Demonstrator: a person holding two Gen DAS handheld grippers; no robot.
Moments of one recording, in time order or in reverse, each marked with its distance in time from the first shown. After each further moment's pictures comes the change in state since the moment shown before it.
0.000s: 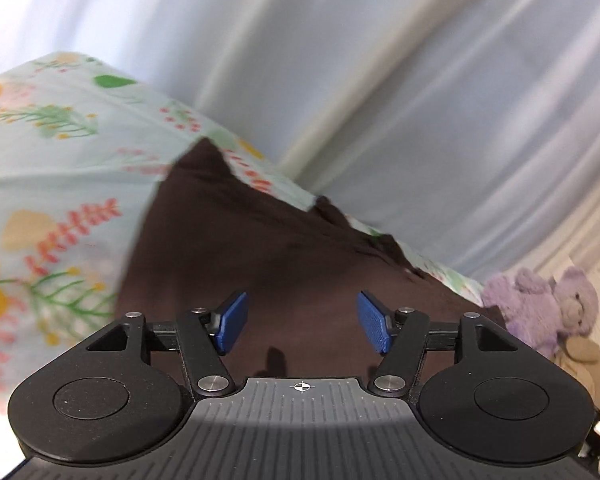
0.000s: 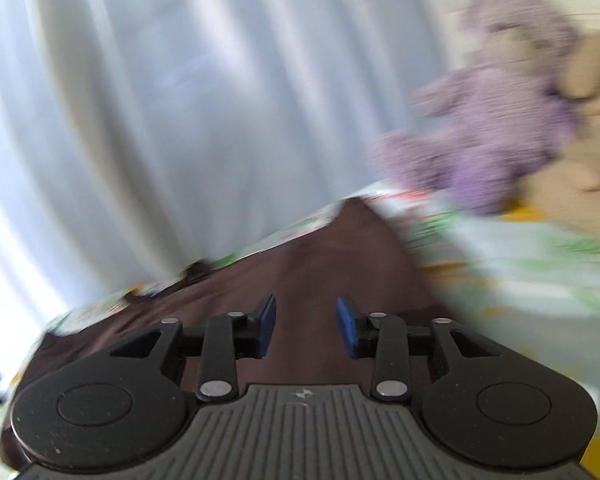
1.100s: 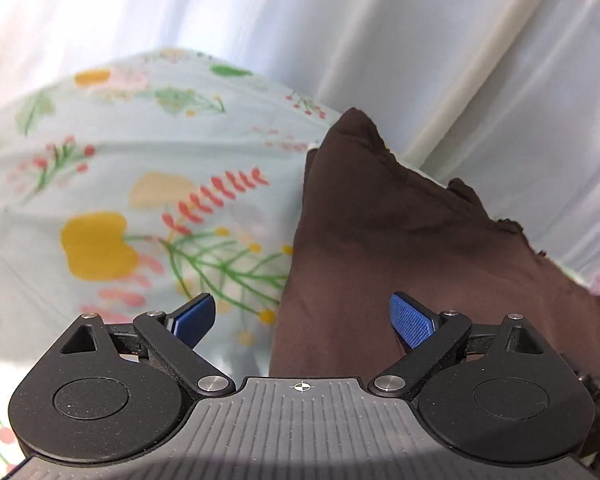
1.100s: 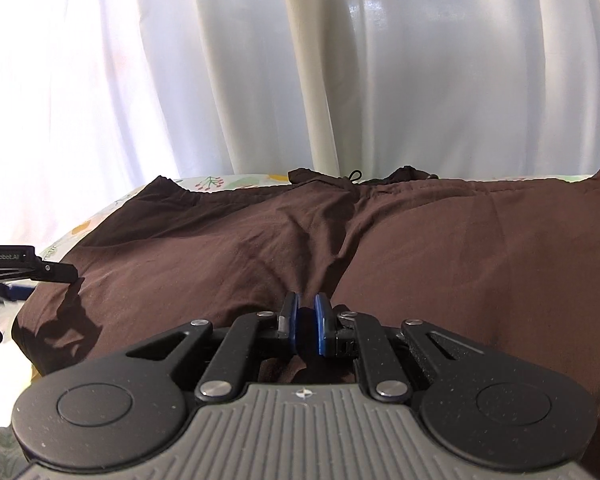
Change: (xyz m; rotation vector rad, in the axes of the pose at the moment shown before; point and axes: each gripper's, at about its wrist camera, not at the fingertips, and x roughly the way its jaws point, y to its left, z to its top) left arm -0.018 0.089 -0.046 -0.095 -0.036 0.292; right arm 0.055 0.122 -0.090 -0.347 0.099 0.202
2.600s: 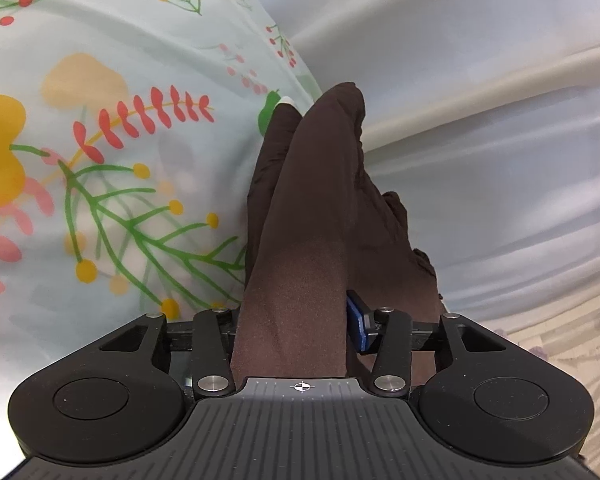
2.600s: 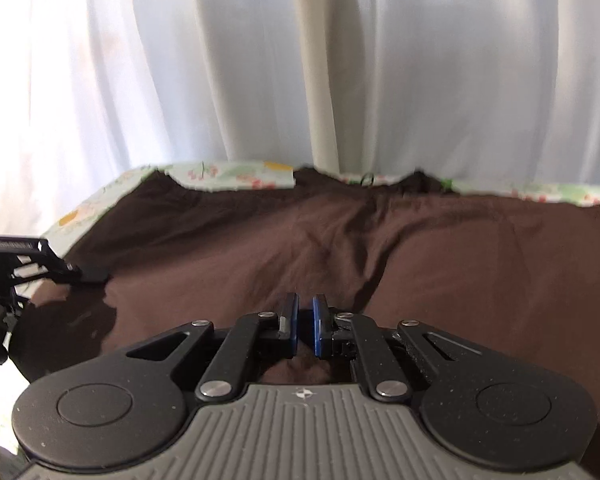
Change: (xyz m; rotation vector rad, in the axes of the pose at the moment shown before) left arm 0.048 0.033 0.022 -0.338 0.187 -0.379; right arm 0.026 0.025 0.014 -0.026 0.146 -0.050
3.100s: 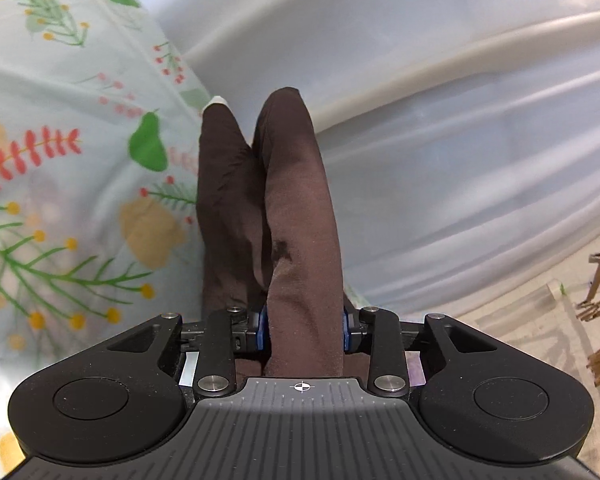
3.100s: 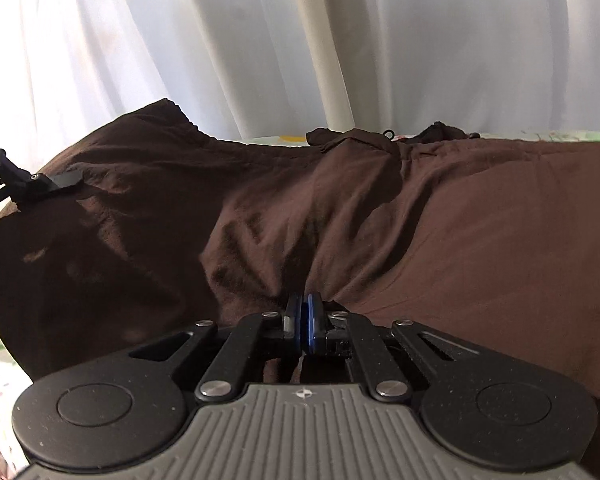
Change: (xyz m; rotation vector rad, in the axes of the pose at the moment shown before) left arm -0.008 -0.083 0.002 0.109 -0.011 -0.201; right arm 0.006 -0.011 -0.007 0.129 -0.004 0.126
